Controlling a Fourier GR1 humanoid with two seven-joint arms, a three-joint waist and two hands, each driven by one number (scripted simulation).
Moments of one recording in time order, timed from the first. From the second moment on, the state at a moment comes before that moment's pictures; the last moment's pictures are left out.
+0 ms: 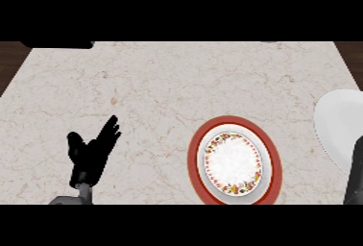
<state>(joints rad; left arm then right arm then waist) -0.01 0.12 -0.11 -1.41 0.13 0.07 0.20 -0.55 -0.17 -0.83 -1.15 2.06 -0.81 1.14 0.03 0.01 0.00</state>
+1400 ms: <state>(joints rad) 0.01 0.12 -0.09 -1.43 0.13 0.07 0.22 -0.47 -0.31 -0.93 -0.83 1.04 -1.25 0.54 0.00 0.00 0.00</state>
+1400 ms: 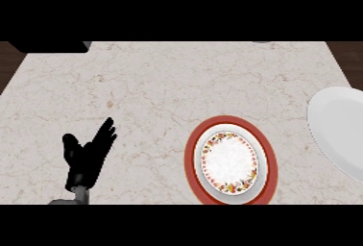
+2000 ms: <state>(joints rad) 0.05 0.12 -0.09 -1.47 0.12 0.06 0.23 -0.08 -0.05 -0.57 -1.40 0.62 -1.27 0.40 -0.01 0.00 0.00</state>
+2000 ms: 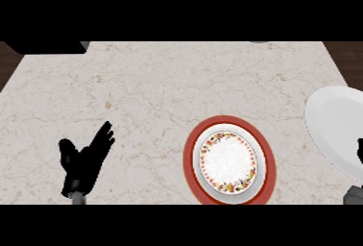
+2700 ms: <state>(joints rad) 0.04 0.11 -0.07 -1.46 0.11 0.04 0.23 0.21 0.00 -0.15 -1.50 0.82 -1.38 0.68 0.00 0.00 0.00</state>
